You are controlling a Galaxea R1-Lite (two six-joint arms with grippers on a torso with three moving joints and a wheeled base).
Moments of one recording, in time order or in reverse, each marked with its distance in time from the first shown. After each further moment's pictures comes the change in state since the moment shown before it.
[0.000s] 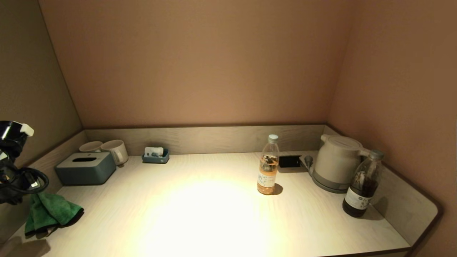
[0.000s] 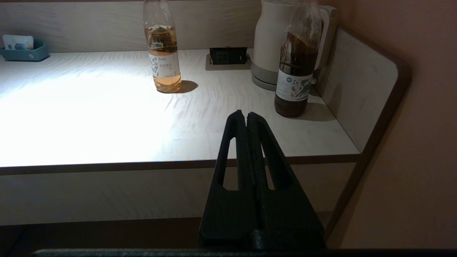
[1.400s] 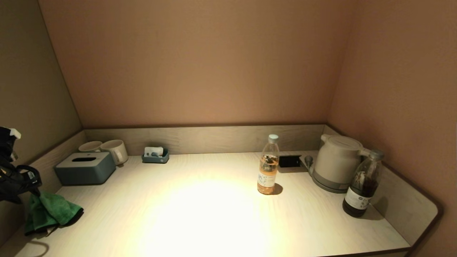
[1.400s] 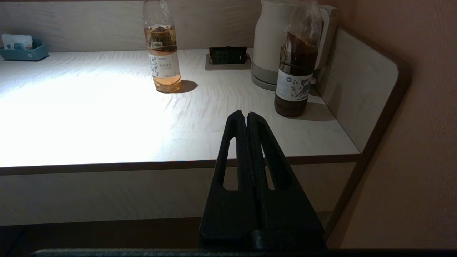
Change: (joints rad) left arm 0.170 0.241 -0.257 0.013 -0.305 0.213; right arm 0.000 0.000 0.000 0.000 0.000 0.000
